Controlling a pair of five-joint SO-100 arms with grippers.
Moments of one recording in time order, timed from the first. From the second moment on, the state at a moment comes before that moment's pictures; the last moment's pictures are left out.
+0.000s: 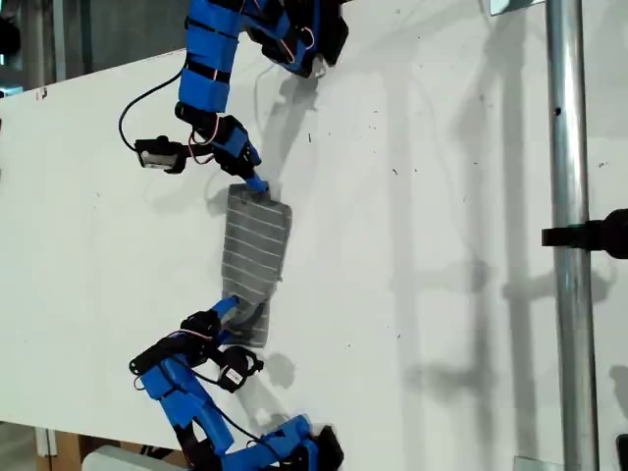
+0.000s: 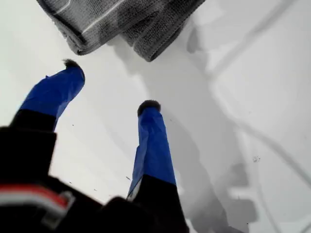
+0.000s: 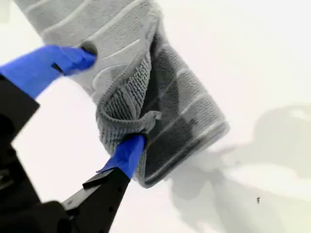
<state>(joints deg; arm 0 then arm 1) -41.2 73.7 68.0 96.2 -37.3 26.9 106.1 117.8 65.0 50.0</state>
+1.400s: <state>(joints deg) -12.7 196.2 161.9 74.5 -68.4 7.3 167.0 147.2 85.9 78.2</state>
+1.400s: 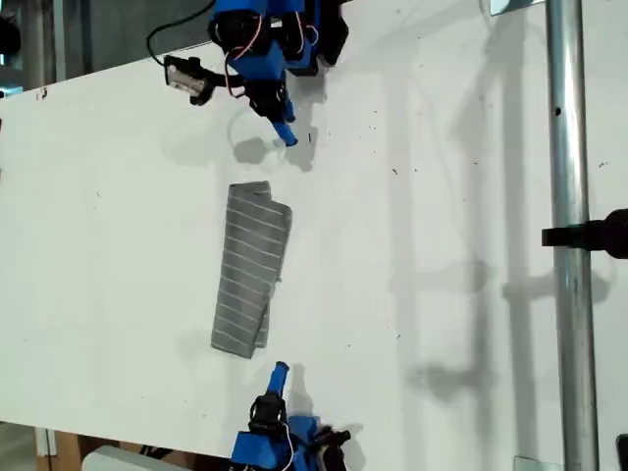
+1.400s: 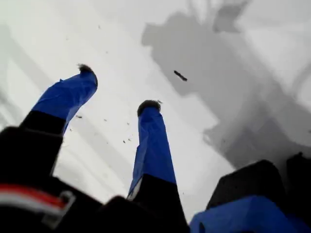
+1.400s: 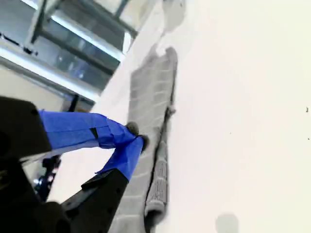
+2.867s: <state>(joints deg) -7.4 199.2 177.7 68.8 -68.9 13.0 83.5 116.7 34.4 74.7</state>
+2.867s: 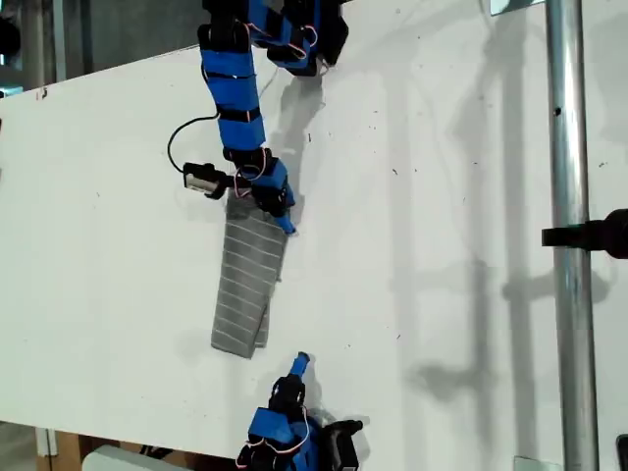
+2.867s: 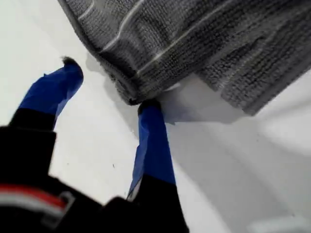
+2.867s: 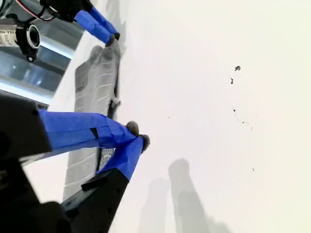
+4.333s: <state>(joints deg) -7.5 199.2 178.1 68.8 -69.0 20.6 94.9 113.5 50.1 64.9</state>
